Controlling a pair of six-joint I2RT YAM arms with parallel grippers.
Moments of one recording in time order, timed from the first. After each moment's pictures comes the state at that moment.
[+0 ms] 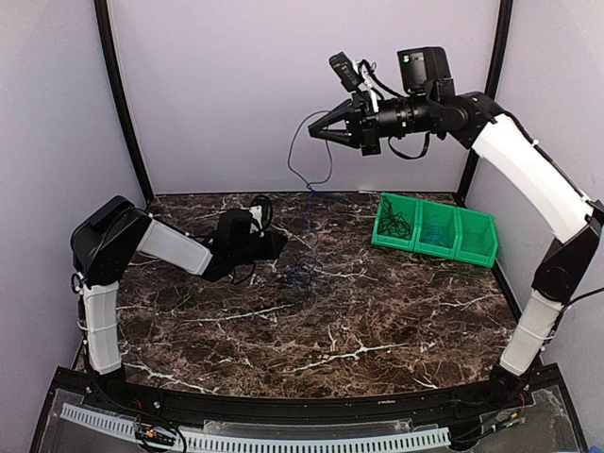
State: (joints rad) left arm -0.63 2.04 1.07 0.57 0.04 -0.49; right arm 0.68 1.74 2.07 -0.68 -0.81 -0.33
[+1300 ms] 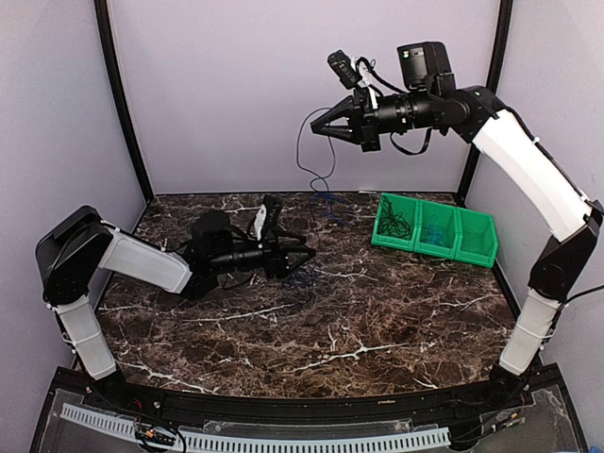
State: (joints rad) left arm -0.74 1.77 0.83 0.90 0.55 -0.26; right arm 0.68 1.76 2.16 -0.76 -0.74 -0.37
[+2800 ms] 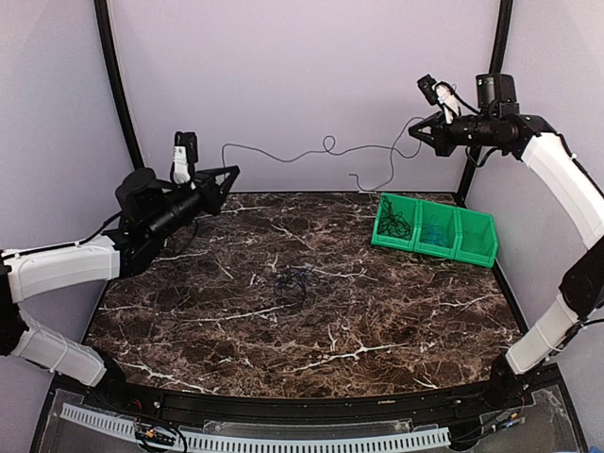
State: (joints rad) left arm -0.59 1.33 0.79 0.63 0.17 -0.32; right arm 0.24 1.53 1.79 -0.66 -0.54 -0.41
